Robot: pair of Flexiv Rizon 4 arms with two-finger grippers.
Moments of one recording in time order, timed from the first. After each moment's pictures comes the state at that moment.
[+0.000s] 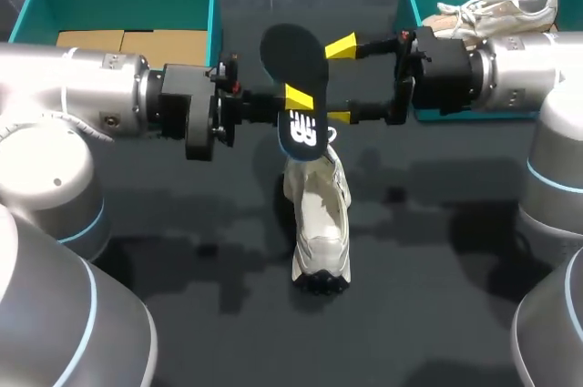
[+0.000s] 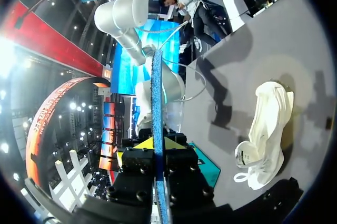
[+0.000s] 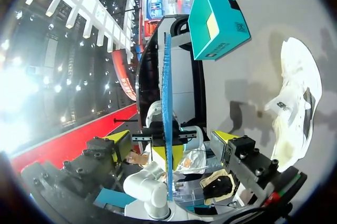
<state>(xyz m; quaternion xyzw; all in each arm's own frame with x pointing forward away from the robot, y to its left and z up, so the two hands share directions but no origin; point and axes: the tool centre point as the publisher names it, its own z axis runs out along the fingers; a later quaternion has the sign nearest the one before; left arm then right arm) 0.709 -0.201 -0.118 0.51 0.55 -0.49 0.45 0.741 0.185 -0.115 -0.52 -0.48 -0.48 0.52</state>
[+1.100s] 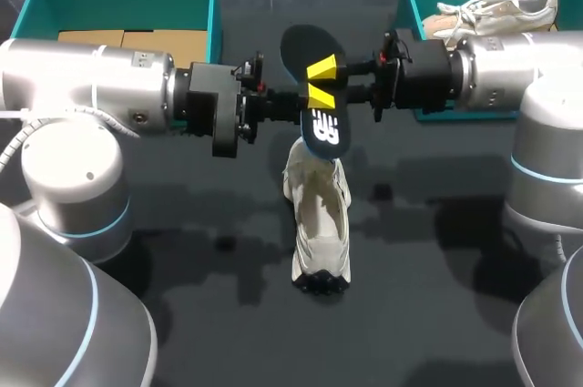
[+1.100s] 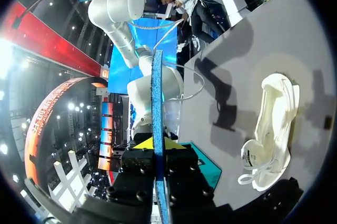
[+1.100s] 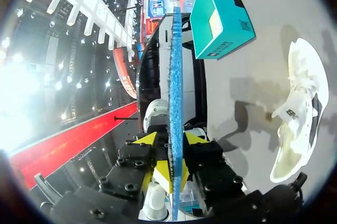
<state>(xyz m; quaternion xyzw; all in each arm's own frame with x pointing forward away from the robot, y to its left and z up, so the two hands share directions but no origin) 0.719 -0.225 -0.127 0.51 0.55 -0.49 0.45 0.746 0.203 -0.118 -0.51 -0.49 -0.48 0.52</state>
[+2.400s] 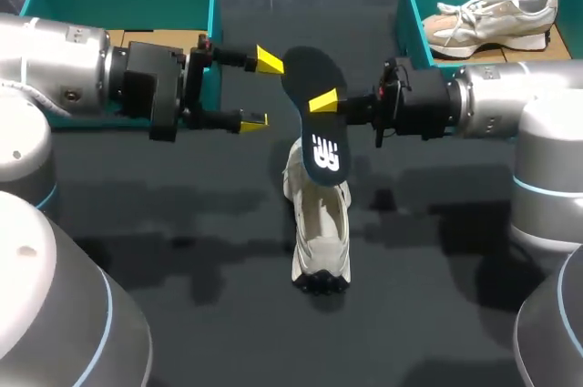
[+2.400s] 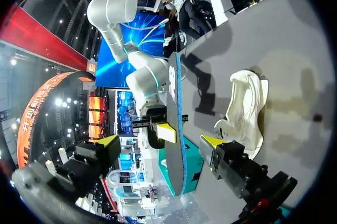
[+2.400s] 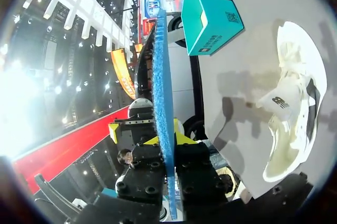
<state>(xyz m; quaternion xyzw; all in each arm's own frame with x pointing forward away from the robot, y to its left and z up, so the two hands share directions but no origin) 0.732 -0.147 -0.116 0.53 0.59 -0.43 0.43 0.731 0.200 -0.153 -0.52 -0.48 -0.47 0.53</state>
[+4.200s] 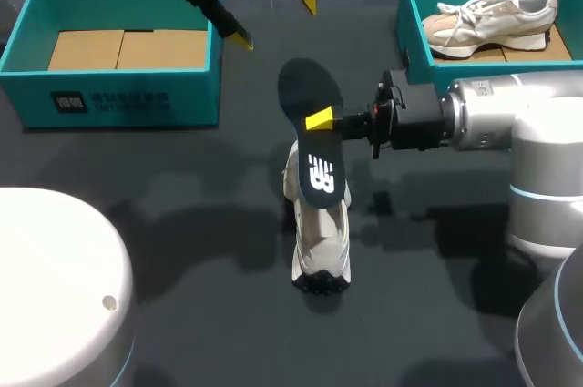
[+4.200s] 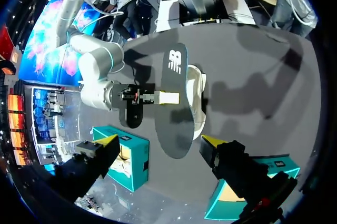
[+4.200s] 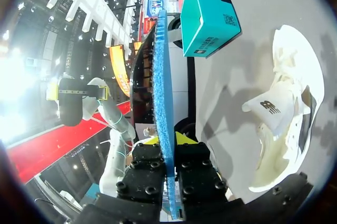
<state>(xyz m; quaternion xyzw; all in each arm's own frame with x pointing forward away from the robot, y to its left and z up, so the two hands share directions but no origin) 0.792 -0.166 -0.059 0.65 0.72 -0.20 0.16 0.723 0.205 -0.180 -0.51 -0.51 -0.48 0.50</state>
